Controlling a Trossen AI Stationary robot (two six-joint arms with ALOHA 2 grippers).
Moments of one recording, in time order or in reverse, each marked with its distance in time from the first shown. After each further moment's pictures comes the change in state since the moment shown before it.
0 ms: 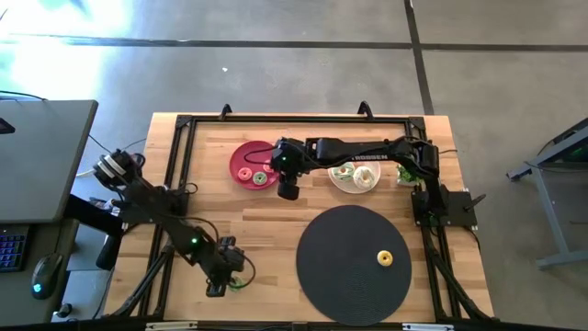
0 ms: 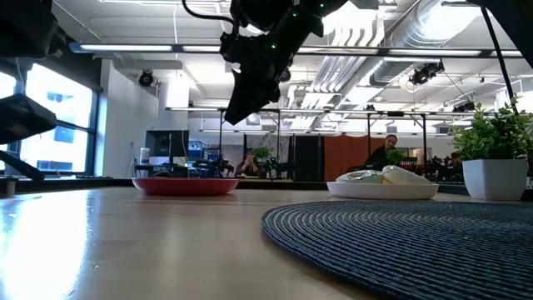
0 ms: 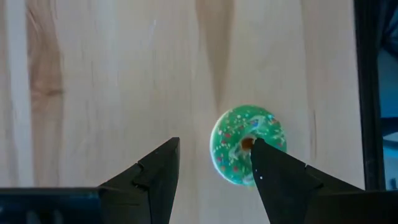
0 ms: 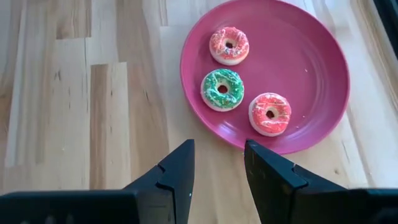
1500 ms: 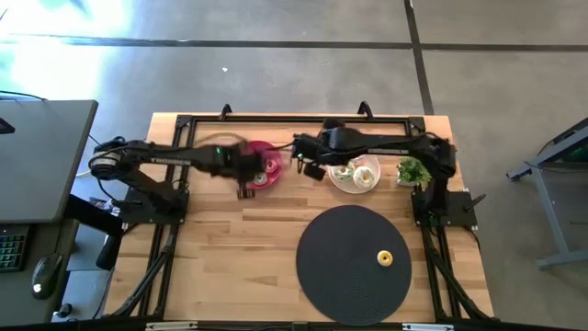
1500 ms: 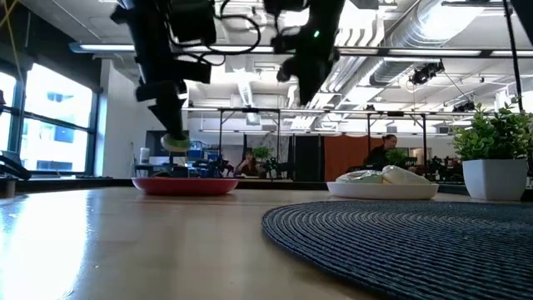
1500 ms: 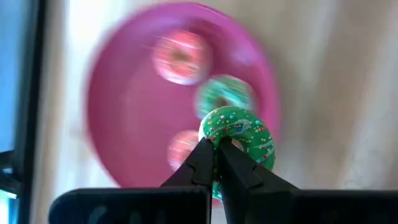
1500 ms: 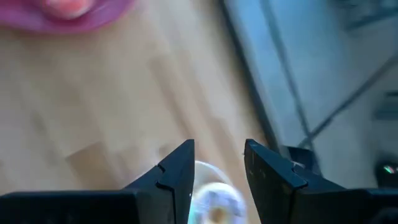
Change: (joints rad) left arm 0.916 -0.100 0.247 -0.519 -0.260 0.776; right arm -0.016 -0.142 0.000 -0.504 0.585 0.138
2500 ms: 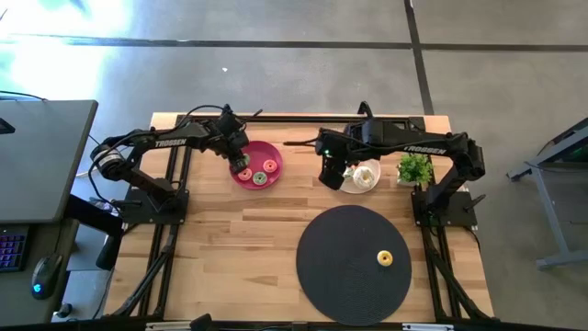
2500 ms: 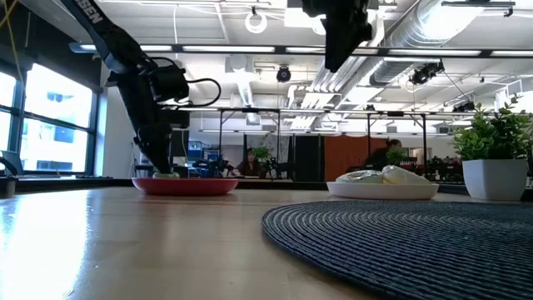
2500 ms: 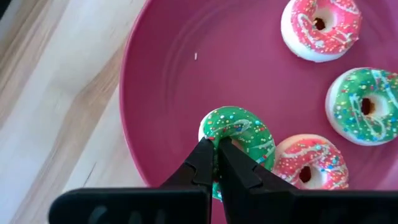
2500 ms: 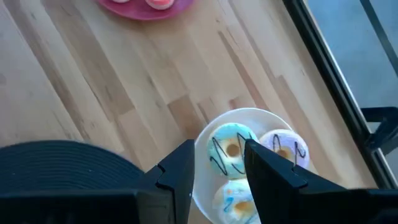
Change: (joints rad) left arm 0.570 0.017 -0.255 0.376 0.435 0.204; right arm 0.043 -0.220 0.000 -0.182 -0.312 0.210
